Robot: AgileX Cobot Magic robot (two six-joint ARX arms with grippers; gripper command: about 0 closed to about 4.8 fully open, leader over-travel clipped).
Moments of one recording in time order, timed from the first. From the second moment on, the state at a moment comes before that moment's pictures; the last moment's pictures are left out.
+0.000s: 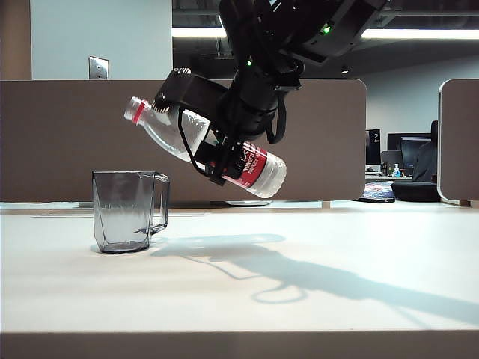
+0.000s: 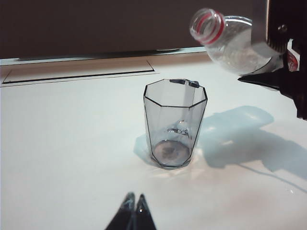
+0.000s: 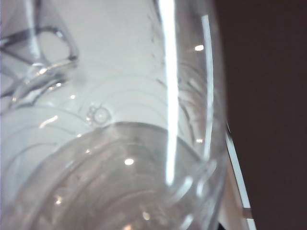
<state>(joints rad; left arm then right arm) -0.27 0.03 0.00 -0.03 0.00 0.01 0.69 1.91 1.27 0.22 0.29 -0.97</state>
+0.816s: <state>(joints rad) -0.27 0.03 0.00 -0.03 0.00 0.01 0.69 2.01 1.38 0.22 0.41 -1.22</state>
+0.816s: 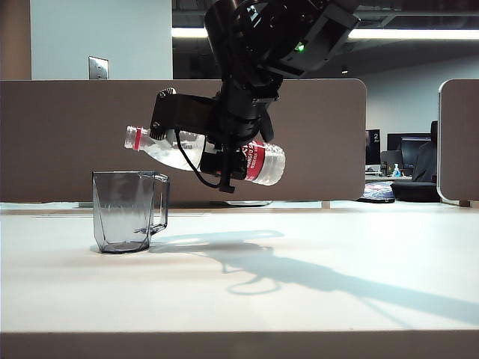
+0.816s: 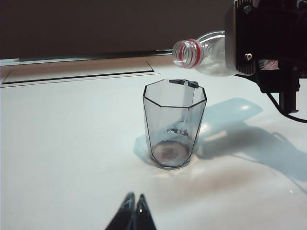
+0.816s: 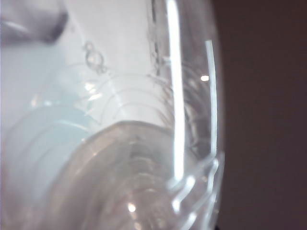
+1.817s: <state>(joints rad) -0.27 0.03 0.00 -0.03 0.00 0.01 0.69 2.01 1.38 0.23 0.49 -1.45</state>
